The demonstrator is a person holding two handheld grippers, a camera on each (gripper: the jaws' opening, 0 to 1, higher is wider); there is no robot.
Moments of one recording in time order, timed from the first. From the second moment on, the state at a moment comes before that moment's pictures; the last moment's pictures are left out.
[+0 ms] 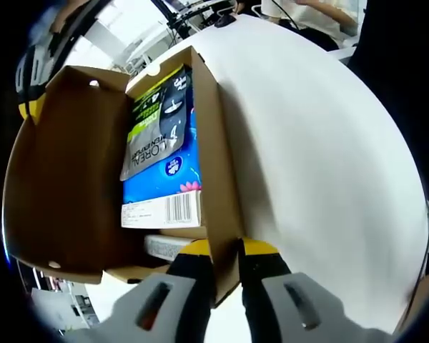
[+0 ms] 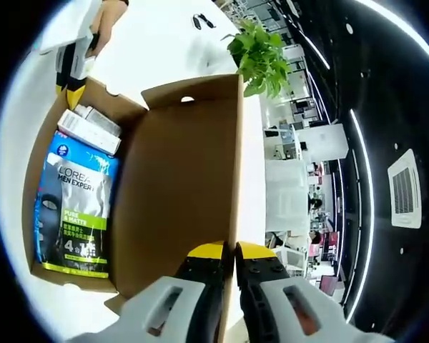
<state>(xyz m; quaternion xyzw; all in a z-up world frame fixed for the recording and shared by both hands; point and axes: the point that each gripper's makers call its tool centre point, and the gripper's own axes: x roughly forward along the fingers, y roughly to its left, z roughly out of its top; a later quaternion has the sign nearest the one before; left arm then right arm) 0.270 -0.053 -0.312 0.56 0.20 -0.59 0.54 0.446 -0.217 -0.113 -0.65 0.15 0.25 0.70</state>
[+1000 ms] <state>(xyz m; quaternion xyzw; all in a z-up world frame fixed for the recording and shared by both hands) 0.261 -0.055 -0.313 0.57 0.20 -0.59 0.54 0.462 -0.221 -0.121 -0.66 0.19 0.25 0.69</state>
